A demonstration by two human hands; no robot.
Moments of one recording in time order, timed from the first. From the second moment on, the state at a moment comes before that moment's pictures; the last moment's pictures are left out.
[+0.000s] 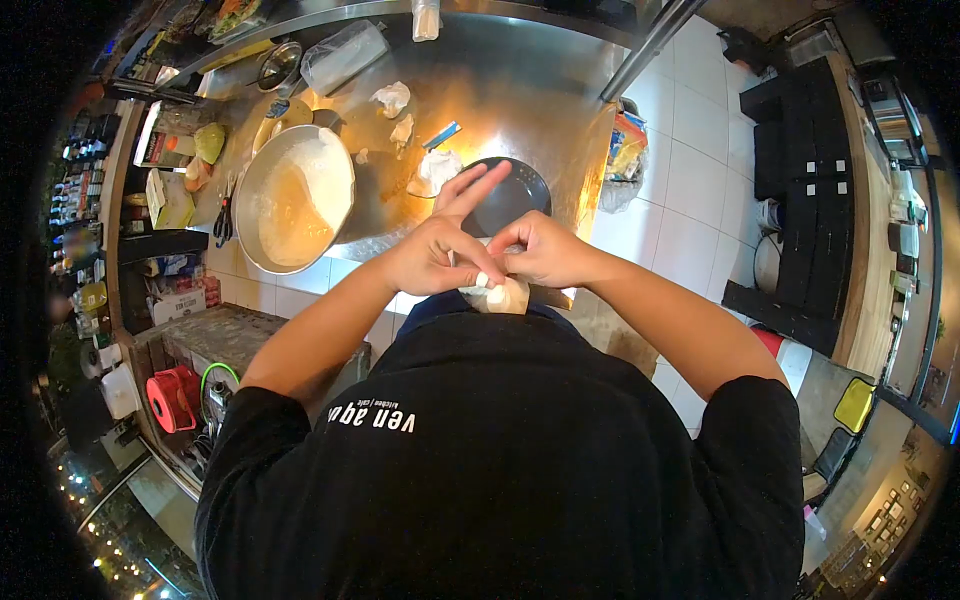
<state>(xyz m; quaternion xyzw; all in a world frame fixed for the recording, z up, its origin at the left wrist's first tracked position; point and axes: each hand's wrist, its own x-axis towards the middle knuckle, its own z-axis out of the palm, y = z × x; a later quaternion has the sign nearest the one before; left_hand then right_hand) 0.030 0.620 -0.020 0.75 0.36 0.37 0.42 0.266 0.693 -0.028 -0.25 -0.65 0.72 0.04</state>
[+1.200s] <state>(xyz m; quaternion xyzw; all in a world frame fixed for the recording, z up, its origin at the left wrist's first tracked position) -0.014 0.592 0.022 0.38 0.48 0.62 0.49 0.157 0.773 0.104 0.20 -0.94 0.04 0.28</state>
